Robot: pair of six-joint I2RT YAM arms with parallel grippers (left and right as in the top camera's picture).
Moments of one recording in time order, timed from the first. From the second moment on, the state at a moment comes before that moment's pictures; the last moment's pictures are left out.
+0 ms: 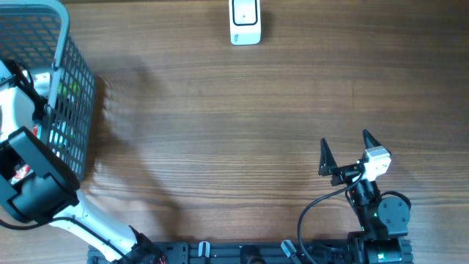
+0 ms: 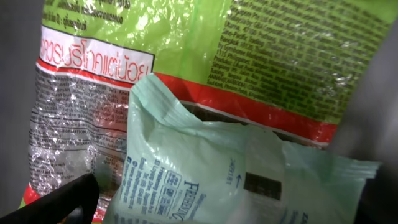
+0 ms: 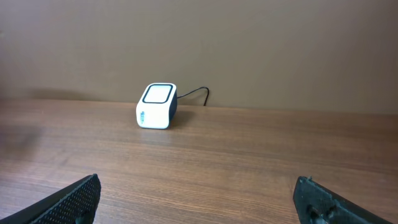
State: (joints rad) left arm 0.60 2.04 1.50 -0.74 -0.03 0.37; right arm 0.06 0.02 0.01 0.01 -0.15 0.04
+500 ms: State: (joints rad) left arm 0.60 2.06 1.51 -0.69 -0.02 0.36; right arm 0.06 0.02 0.01 0.01 -0.15 0.04
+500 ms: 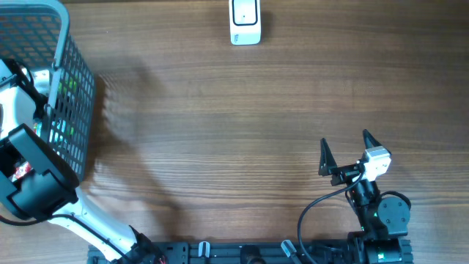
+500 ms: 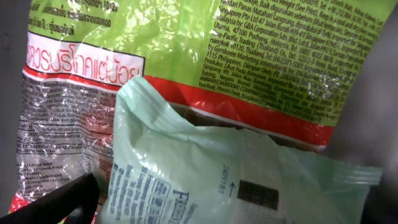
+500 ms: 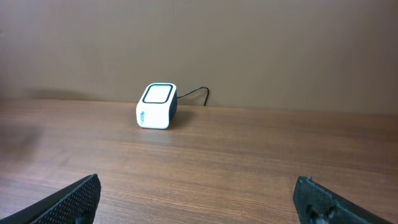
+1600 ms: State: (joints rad) left arm 0.60 2.05 1.46 -0.57 0.01 0.35; right arm 0.06 0.02 0.01 0.01 -0.15 0.04
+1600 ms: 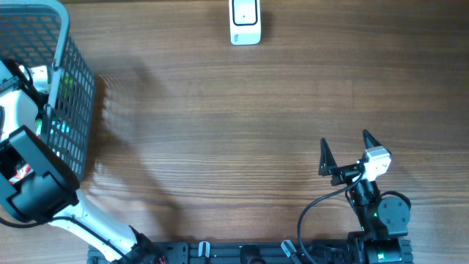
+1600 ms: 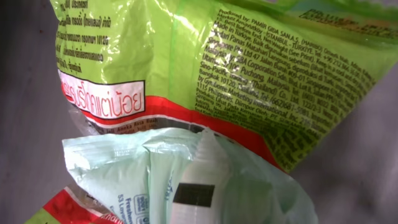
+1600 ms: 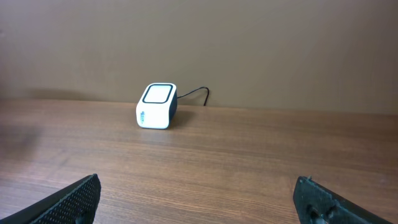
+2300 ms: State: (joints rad) left arm 0.59 1.40 1.71 -0.52 0.00 -0.04; right arm 0.06 0.02 0.01 0.01 -0.15 0.04
